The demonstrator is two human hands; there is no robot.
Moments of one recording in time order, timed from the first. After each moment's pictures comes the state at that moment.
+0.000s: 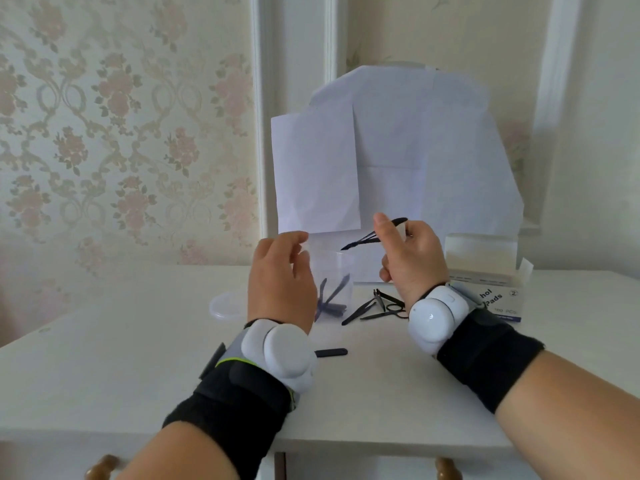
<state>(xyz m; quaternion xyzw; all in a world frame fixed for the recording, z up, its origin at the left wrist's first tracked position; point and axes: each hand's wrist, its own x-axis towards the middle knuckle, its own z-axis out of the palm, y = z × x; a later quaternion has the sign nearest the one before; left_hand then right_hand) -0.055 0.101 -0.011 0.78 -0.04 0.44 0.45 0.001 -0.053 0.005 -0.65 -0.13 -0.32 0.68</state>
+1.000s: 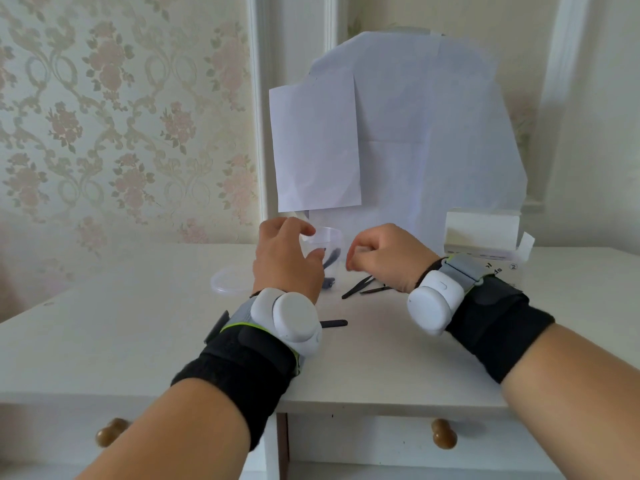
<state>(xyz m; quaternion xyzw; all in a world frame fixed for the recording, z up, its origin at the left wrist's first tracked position) -0.049 0.101 -0.018 0.83 -0.02 0.38 0.40 -0.014 -0.053 0.005 -0.91 -0.20 -0.14 0.35</state>
